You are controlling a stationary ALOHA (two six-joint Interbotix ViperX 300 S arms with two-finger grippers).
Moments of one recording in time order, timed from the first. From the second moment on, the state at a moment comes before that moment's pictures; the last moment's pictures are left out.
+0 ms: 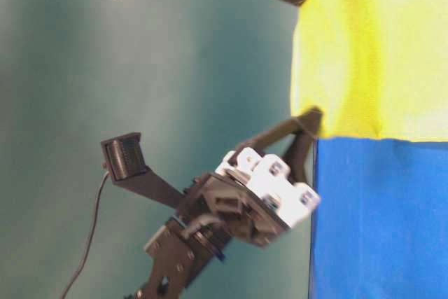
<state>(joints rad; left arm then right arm) 0.16 0.15 0.53 -0.03 0.02 0.19 -0.20 -0.31 0.89 -0.36 0.28 0.56</state>
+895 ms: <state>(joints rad) -0.06 0.25 0.58 -0.03 -0.12 0.08 0.06 -0.16 0.89 -0.36 0.28 0.74</state>
